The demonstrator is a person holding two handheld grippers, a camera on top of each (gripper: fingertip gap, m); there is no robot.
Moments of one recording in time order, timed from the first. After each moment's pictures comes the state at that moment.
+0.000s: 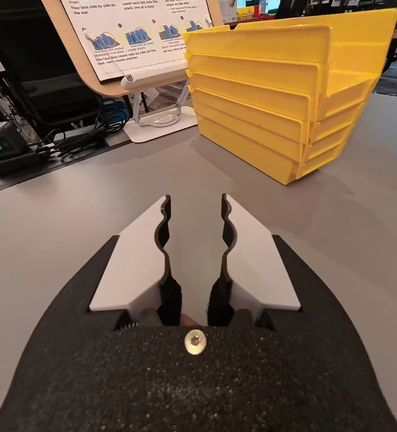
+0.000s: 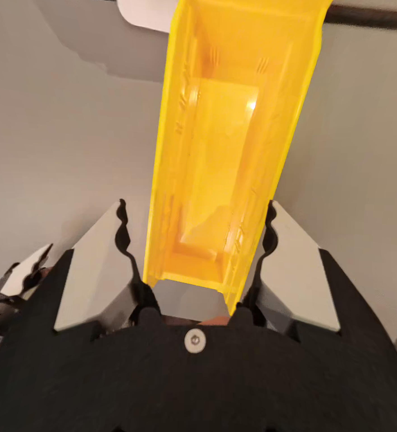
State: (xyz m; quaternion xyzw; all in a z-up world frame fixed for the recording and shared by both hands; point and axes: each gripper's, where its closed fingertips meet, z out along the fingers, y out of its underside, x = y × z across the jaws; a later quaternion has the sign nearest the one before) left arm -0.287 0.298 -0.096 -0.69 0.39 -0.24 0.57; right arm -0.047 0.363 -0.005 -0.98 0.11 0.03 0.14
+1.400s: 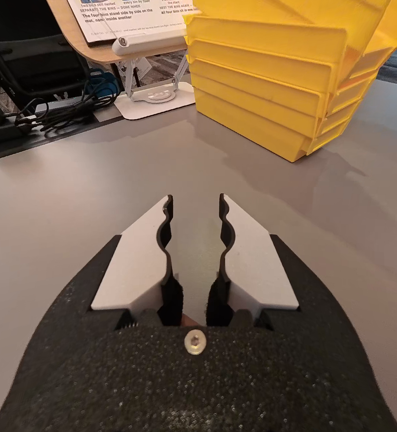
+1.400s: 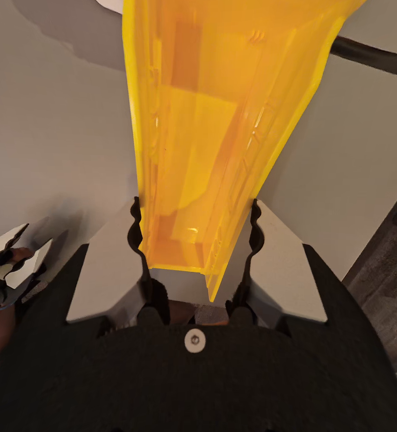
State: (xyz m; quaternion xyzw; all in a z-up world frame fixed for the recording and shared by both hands) left arm -0.289 0.303 -0.113 -0.72 0.38 -0.25 0.53; right arm -0.009 0.373 0.021 -0.99 0.06 -0.01 0.09
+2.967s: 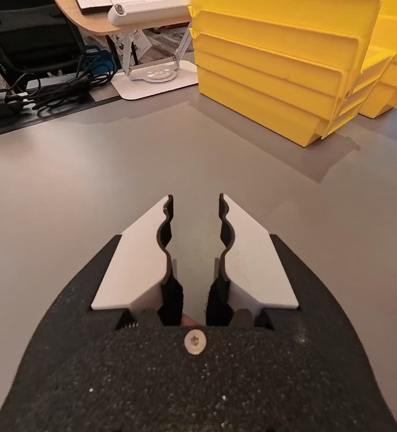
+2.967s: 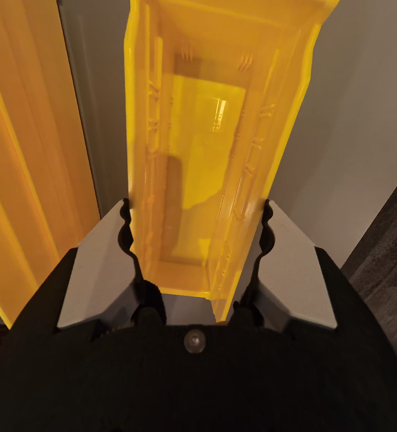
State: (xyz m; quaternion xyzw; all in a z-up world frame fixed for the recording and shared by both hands) left arm -0.294 0.302 -0.128 -0.74 0.38 -0.24 0.50; right arm 0.155 0.318 -0.109 -0.99 0.10 -0.01 0.05
